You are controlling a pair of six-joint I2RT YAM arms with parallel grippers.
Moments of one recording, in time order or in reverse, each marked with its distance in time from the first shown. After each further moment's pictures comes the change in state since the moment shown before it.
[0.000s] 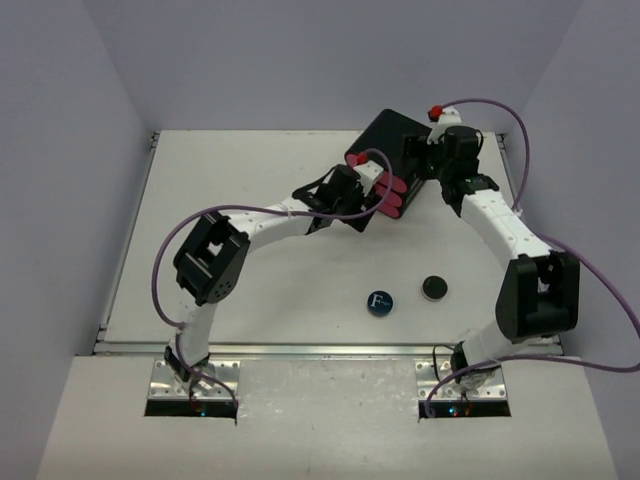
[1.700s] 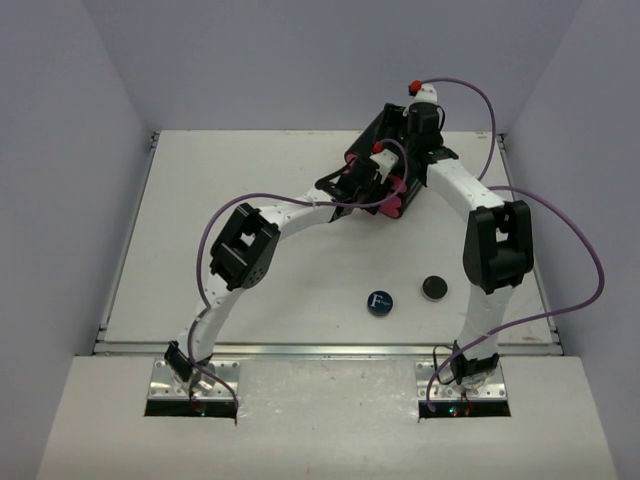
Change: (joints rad) left arm -0.005 0.294 0.362 -0.025 -0.064 -0.005; right arm 0.082 0.393 0.357 0.111 0.174 0.199
